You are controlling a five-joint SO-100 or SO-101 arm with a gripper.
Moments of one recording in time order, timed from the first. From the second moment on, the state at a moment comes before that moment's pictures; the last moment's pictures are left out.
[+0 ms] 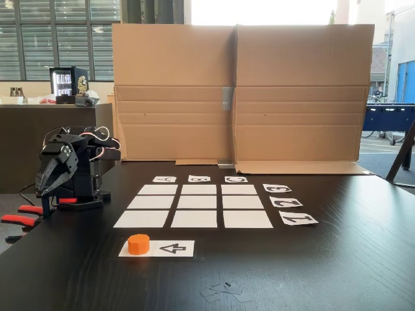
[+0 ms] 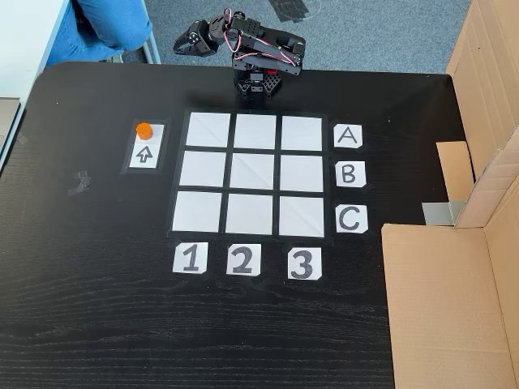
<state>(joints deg) 94.3 190.4 172.0 51.9 86.8</state>
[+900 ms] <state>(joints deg) 94.3 190.4 172.0 51.9 86.8</state>
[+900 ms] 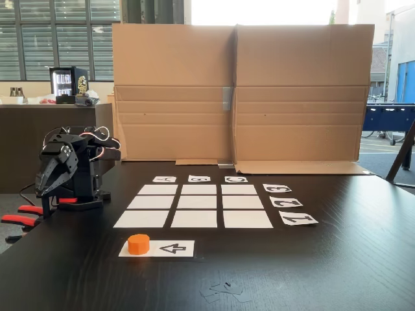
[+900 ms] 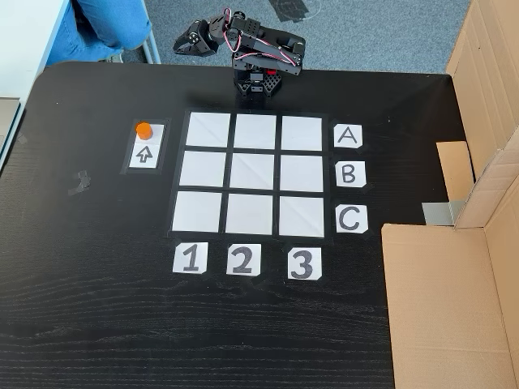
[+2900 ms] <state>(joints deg) 69.3 80.1 72.9 89.2 86.0</state>
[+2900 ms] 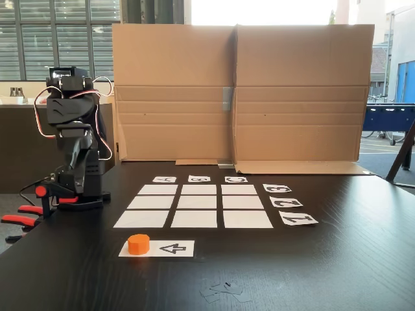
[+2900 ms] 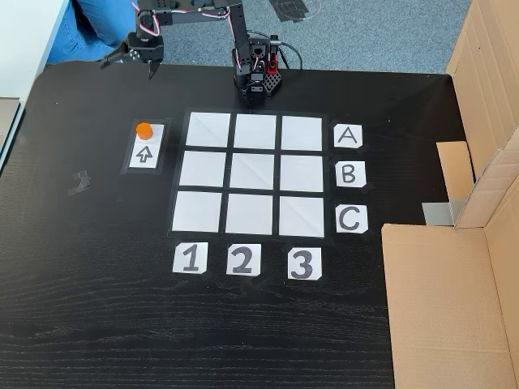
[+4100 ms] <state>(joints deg) 54.9 56.4 59.6 89.4 88.7</state>
